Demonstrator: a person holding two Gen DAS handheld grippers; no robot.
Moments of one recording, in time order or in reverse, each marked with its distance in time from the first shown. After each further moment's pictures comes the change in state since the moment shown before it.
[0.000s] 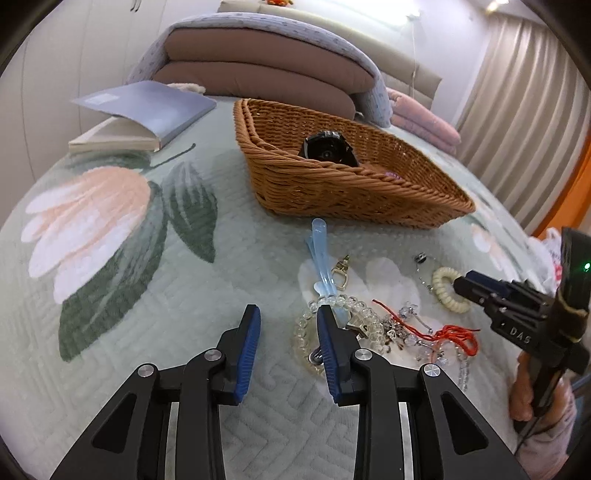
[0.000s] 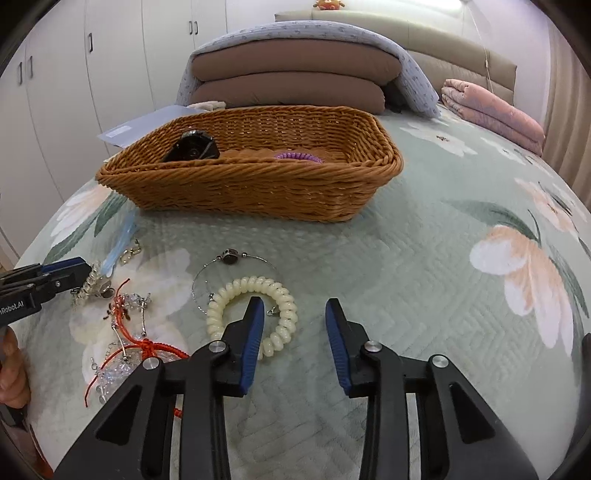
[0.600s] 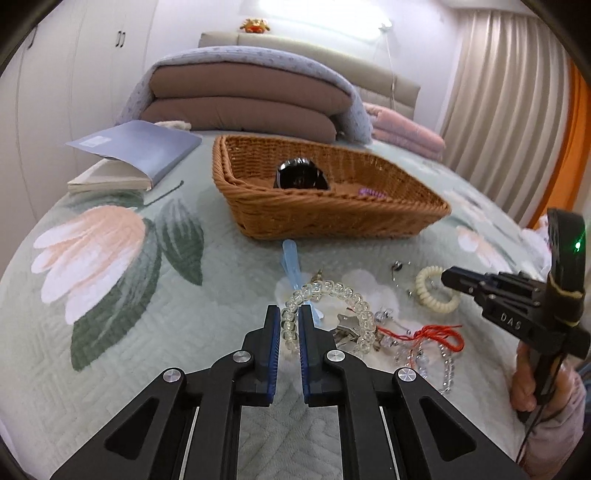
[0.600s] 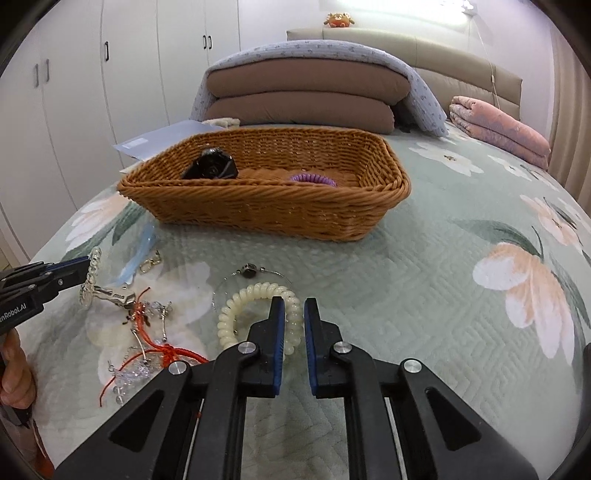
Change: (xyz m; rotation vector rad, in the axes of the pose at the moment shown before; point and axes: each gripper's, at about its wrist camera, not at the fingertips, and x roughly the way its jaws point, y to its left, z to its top) left arm -0.027 -0.016 -0.005 0.068 -0.122 -0.018; right arm -0.019 0.006 -0.001 -0.017 -0.095 0.055
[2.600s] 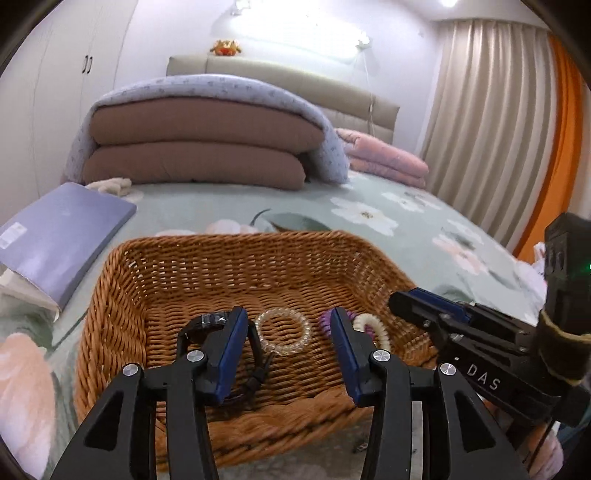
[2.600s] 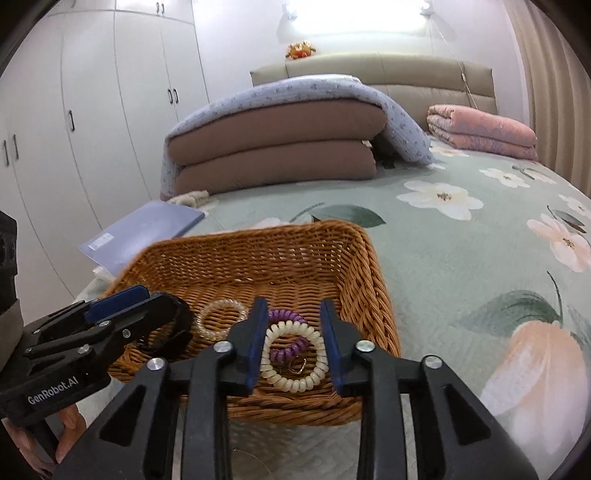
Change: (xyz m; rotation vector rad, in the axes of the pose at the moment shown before) left arm 0.088 -0.056 0.121 0.048 -0.103 -0.085; right arm 0.041 -0.042 0.100 0.161 -0.165 -0.008
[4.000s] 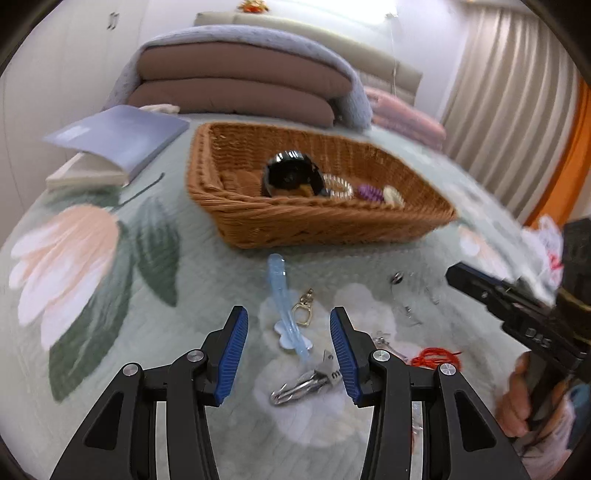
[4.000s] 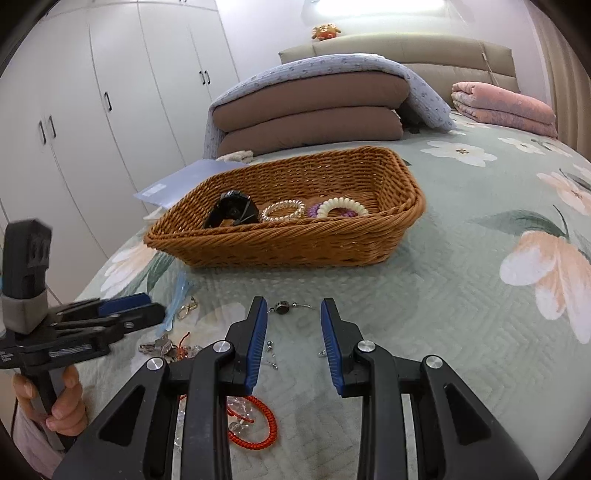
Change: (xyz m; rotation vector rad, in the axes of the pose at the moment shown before) left arm -0.062 0.035 -0.094 -0.042 0.222 0.079; right arm -0.054 0.027 -0.083 -0.015 0.114 0.128
